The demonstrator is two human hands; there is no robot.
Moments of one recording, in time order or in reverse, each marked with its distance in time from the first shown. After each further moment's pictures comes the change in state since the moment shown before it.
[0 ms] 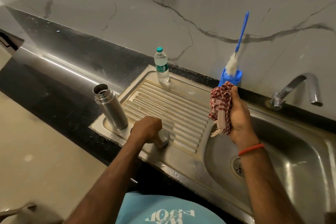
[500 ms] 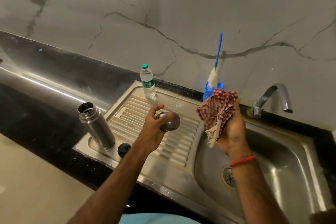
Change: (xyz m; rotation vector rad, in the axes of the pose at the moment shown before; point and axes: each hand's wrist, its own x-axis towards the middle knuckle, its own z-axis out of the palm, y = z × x) left_hand 0.000 0.076 -0.043 -1.947 0.145 0.041; right_hand -0.010 -0.020 -0.007 0.283 -0.083 -0.036
